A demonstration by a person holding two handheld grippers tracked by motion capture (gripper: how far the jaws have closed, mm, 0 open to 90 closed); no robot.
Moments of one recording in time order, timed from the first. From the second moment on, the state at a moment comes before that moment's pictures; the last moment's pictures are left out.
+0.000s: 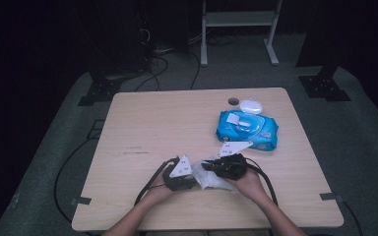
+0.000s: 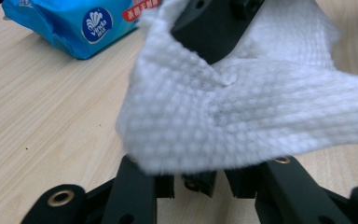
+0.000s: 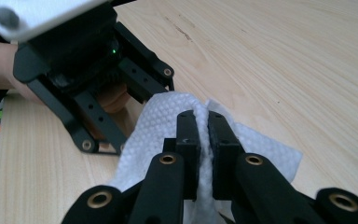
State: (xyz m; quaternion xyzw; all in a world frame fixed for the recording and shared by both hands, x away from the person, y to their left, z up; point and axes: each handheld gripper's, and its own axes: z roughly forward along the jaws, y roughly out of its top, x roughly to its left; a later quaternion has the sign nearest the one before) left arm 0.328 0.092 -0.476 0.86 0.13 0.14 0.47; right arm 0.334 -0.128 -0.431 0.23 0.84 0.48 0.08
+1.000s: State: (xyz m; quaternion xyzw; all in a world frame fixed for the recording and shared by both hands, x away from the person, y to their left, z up) left arm 0.329 0.096 -0.472 0.85 0.13 0.15 0.48; right arm 0.338 -0.155 -0.430 0.29 0.83 0.46 0.14
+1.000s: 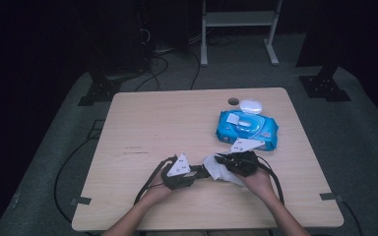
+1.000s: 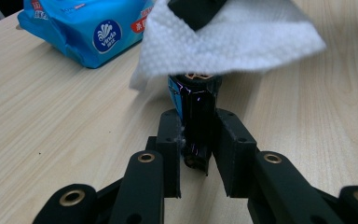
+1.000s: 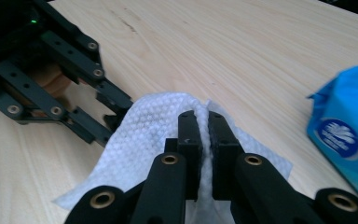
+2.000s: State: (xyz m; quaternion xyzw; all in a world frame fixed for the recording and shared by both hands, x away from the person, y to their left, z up) left arm 0.330 0.104 -0.470 0.86 0.13 0.14 0.48; right arm 0.336 -0.155 -0.429 0.27 0.84 0.44 0.17
